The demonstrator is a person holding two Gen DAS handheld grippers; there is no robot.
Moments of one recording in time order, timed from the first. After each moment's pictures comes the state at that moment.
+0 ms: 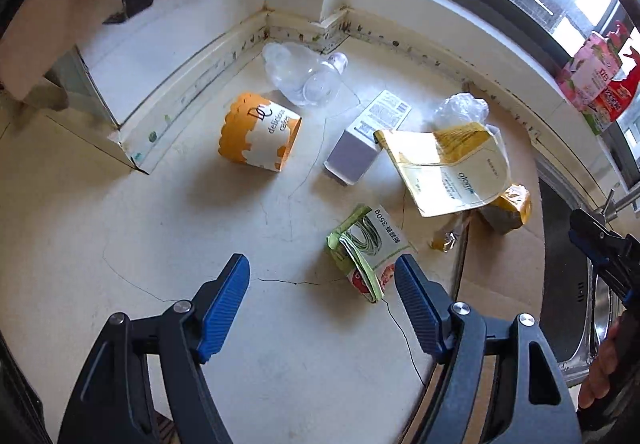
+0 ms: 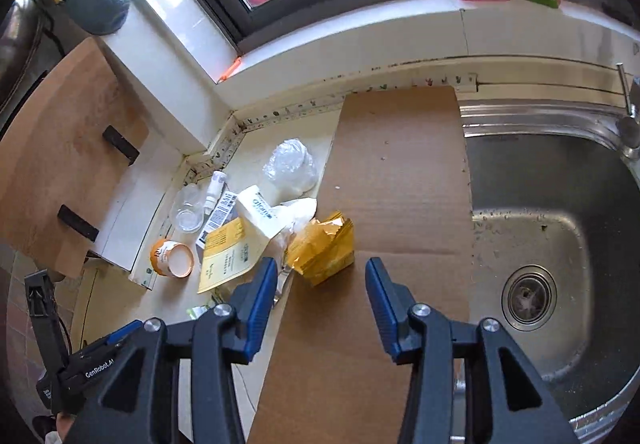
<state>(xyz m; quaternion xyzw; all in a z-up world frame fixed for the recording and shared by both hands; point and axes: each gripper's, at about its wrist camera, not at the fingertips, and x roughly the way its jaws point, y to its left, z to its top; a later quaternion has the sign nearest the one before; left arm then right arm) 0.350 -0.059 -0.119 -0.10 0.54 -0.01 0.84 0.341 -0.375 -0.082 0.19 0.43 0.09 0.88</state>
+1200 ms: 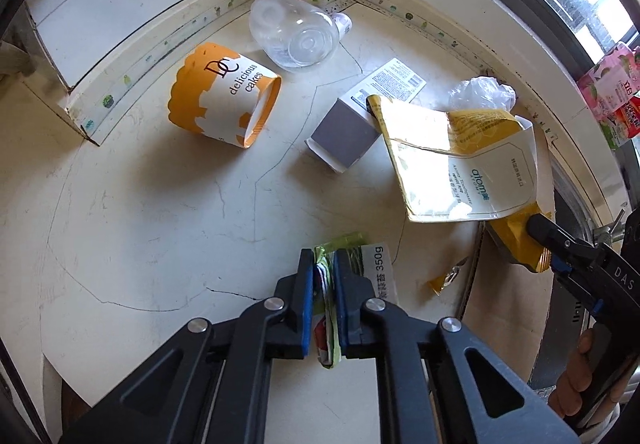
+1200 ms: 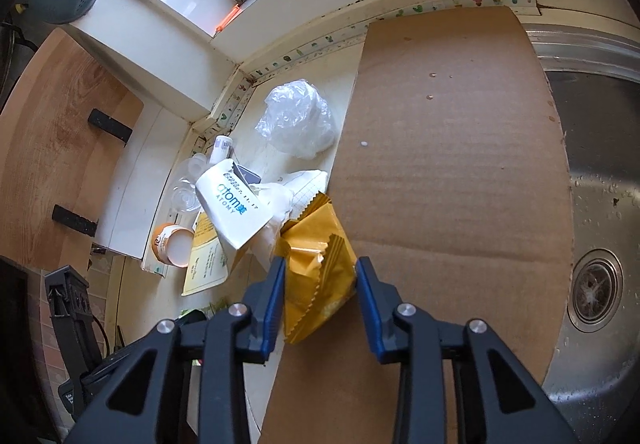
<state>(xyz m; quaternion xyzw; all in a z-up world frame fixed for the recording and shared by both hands) 0.380 -0.079 -0.158 -0.13 0.57 -0.01 0.81 0.391 -0.363 -0.136 0.24 0.49 0.17 0.82</state>
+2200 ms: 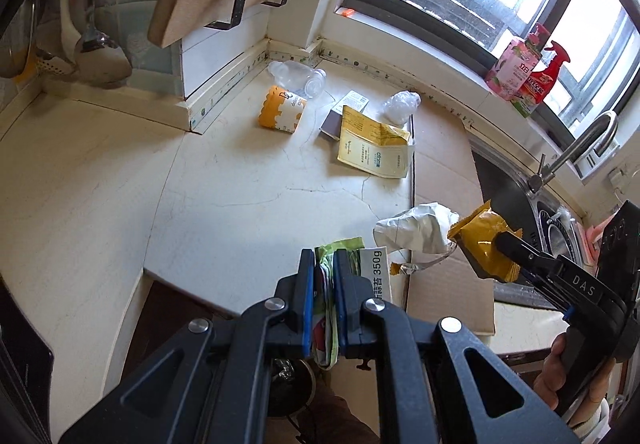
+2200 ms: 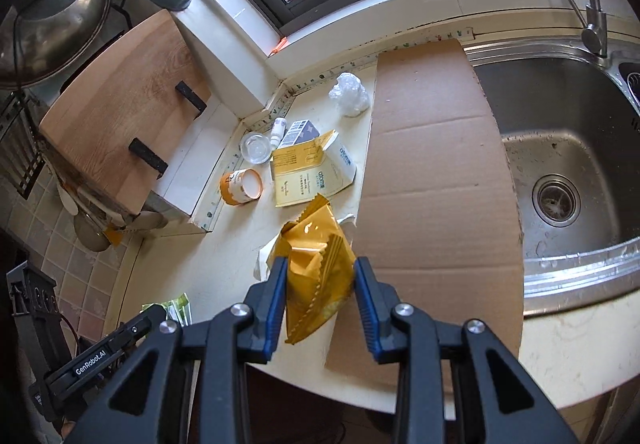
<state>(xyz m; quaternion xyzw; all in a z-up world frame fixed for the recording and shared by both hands) 0.188 0.007 -0.053 -0.10 0.48 -0.09 0.87 0.179 -0.297 -0.078 0.24 0.40 0.10 0.88</state>
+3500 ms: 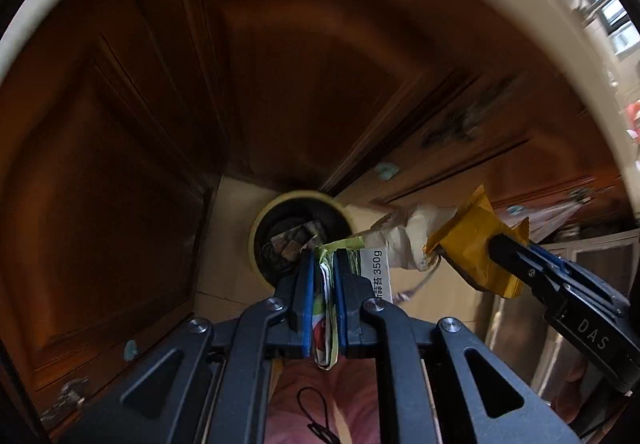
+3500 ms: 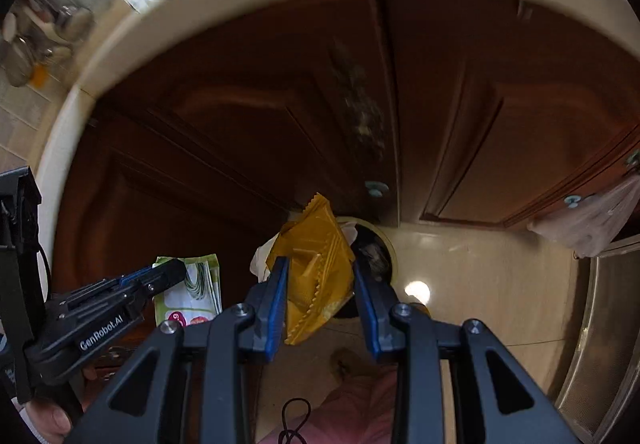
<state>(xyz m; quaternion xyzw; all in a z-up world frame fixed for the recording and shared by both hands) 0.044 0.008 -0.314 -0.03 0.64 -0.10 0.76 0.022 -0.217 -0.304 0.14 0.56 0.04 0.81</state>
